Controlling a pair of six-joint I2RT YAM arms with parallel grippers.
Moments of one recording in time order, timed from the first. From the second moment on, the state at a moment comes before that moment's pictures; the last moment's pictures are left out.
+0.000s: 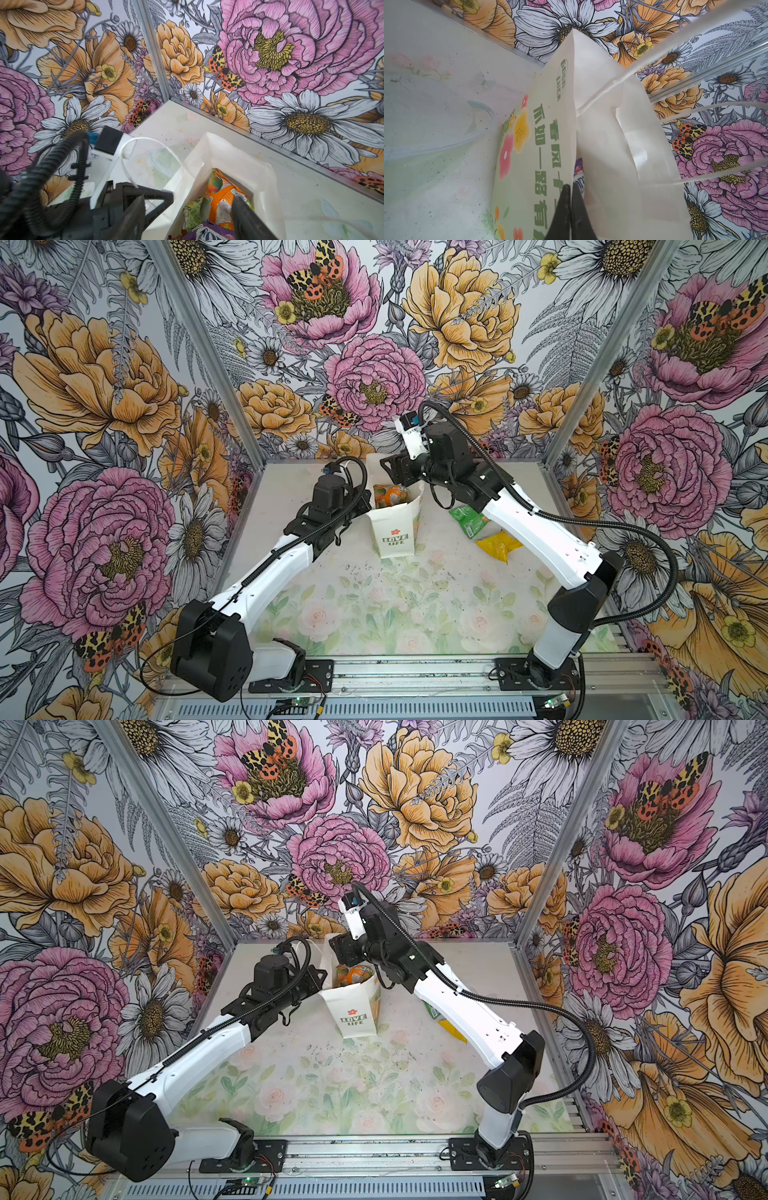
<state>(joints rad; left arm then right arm) -0.42 1.31 1.02 -0.13 0.09 -0.75 0.72 1.72 1.93 -0.59 -0.05 0.13</state>
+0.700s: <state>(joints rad) -0.43 1.32 1.03 -0.13 0.07 -0.75 0.72 1.29 1.60 -0.59 0.03 0.15</state>
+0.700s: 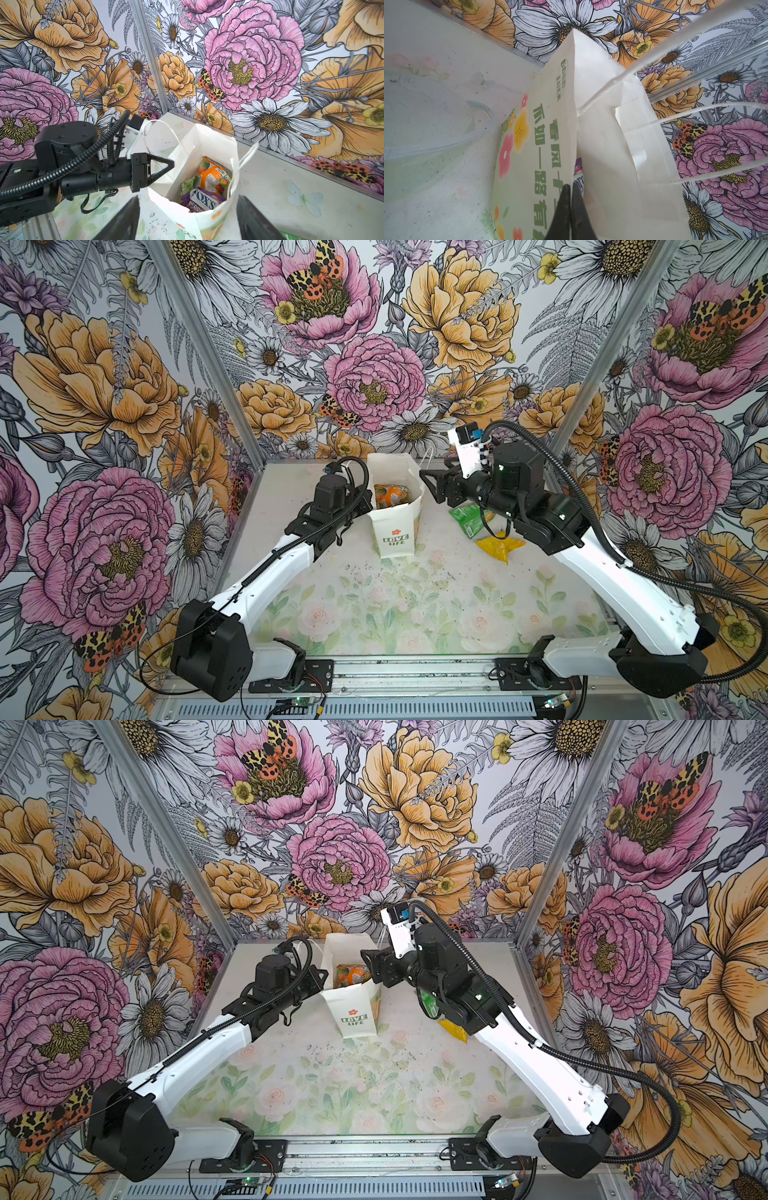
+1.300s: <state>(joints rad) -0.43 1.32 1.03 -0.13 0.07 -0.75 0.67 1.12 1.36 -0.67 0.16 0.28</state>
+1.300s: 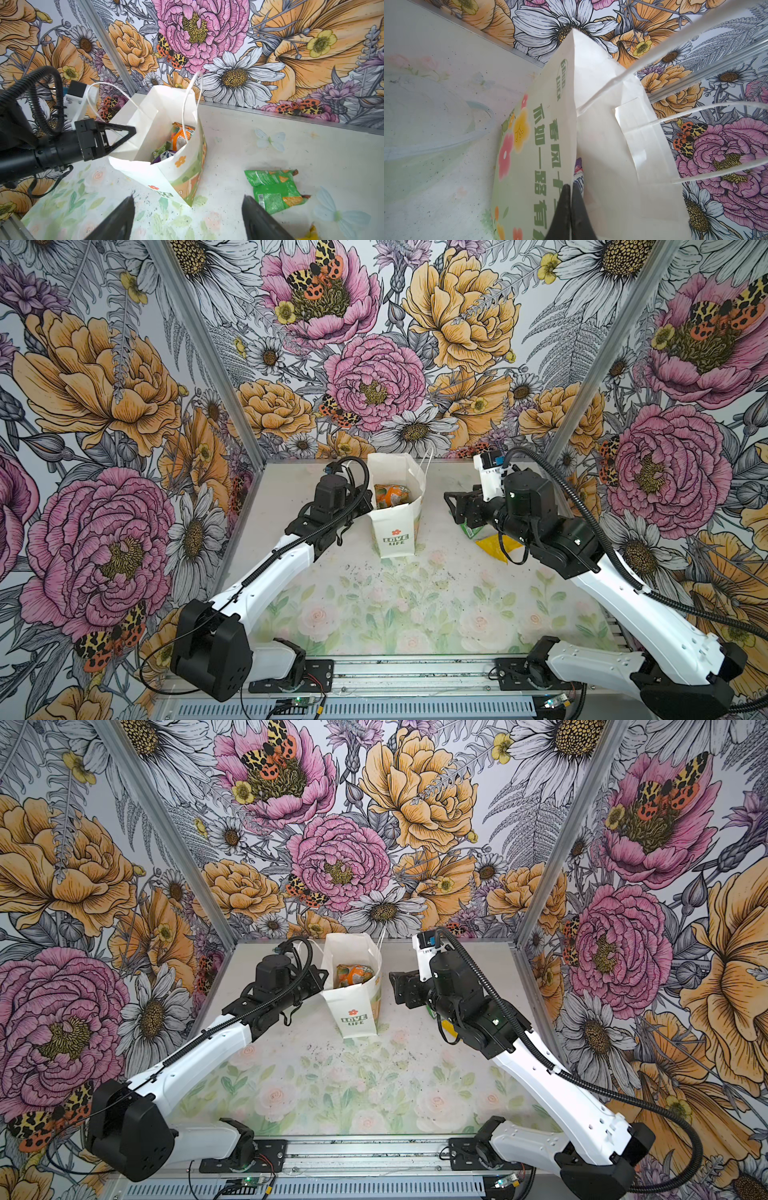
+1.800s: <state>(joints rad) -0.43 1.32 1.03 -0.14 0.07 -0.75 0.60 1.11 1.28 -0.70 0.20 0.39</state>
